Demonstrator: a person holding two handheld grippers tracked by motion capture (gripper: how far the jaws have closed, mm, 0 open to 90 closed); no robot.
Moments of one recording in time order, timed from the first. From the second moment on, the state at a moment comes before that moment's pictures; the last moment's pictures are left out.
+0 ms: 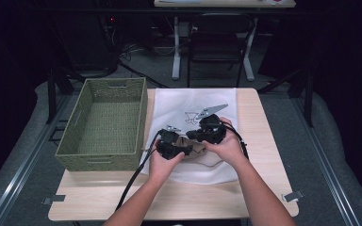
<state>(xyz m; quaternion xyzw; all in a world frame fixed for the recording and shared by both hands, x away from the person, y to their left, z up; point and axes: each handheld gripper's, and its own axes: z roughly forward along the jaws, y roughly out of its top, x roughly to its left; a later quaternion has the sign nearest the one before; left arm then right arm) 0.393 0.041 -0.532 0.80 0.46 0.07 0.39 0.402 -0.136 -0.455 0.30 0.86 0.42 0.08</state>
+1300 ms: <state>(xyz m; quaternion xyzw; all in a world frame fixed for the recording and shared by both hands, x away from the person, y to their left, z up) 0.374 0.070 -0.523 0.80 0.45 0.10 0.39 0.401 -0.135 -0.456 0.30 0.86 0.41 0.08</state>
